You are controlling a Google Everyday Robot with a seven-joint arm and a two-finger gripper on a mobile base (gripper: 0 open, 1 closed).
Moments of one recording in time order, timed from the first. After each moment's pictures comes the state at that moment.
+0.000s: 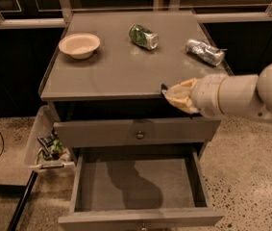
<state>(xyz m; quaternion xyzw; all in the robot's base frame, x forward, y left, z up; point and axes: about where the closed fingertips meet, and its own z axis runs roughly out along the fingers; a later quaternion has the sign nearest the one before) 0.548 -0.123 0.860 -0.48 0.72 0.10 0.49</state>
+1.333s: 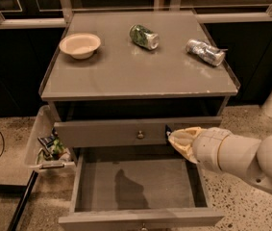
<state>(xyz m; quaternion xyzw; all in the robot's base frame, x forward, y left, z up) 0.465 -0.132 0.776 -0.39 0.78 0.10 0.48</state>
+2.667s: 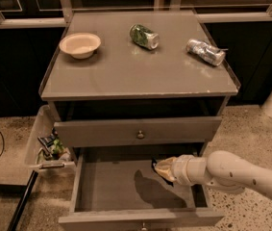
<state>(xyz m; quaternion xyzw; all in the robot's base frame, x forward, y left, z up) 0.515 -0.118 0.527 -0.41 0.81 0.19 0.37</state>
